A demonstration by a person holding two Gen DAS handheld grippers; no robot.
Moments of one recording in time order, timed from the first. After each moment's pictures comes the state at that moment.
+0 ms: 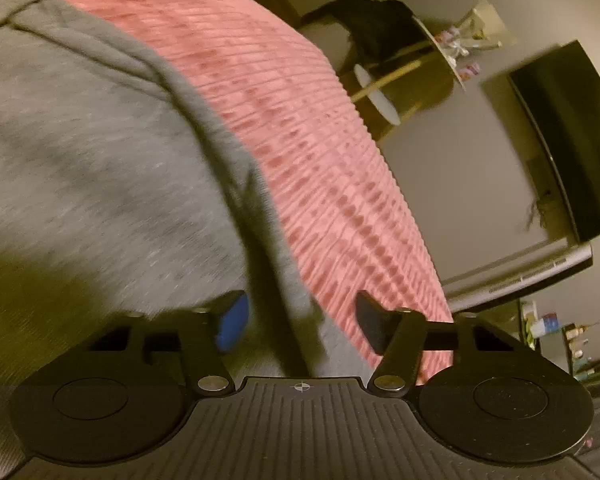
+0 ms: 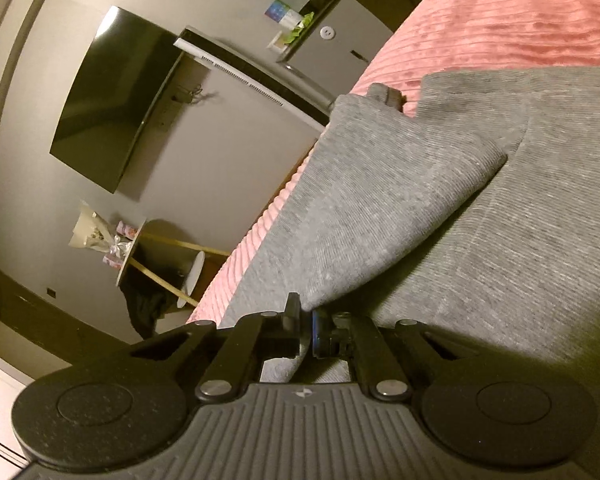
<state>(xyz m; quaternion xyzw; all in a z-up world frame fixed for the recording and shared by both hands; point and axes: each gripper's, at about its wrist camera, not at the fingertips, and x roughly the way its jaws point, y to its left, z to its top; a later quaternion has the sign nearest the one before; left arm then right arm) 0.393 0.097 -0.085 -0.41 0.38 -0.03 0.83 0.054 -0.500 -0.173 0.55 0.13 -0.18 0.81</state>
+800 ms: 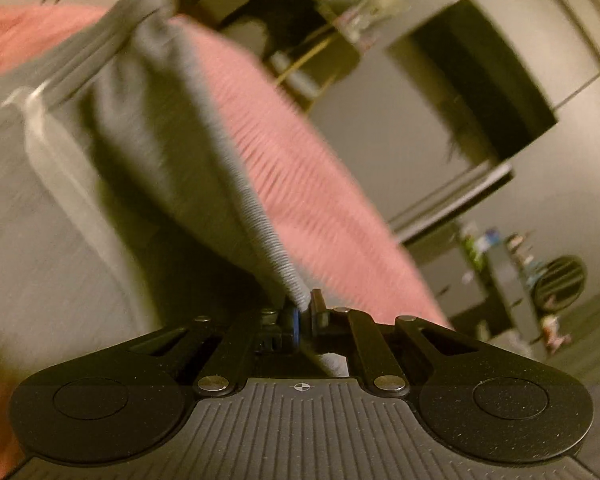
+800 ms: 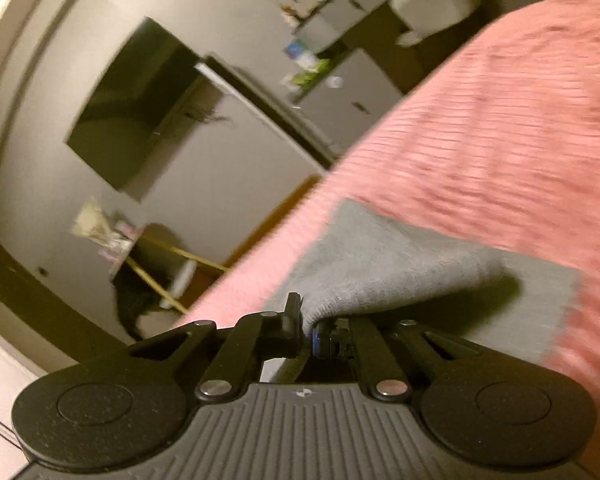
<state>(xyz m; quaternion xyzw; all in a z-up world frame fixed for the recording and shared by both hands) 0.111 0.133 -0.019 -0.35 0.37 -0.13 0.85 -0.100 -0.515 -0.124 0.48 0.14 -0.22 0.84</state>
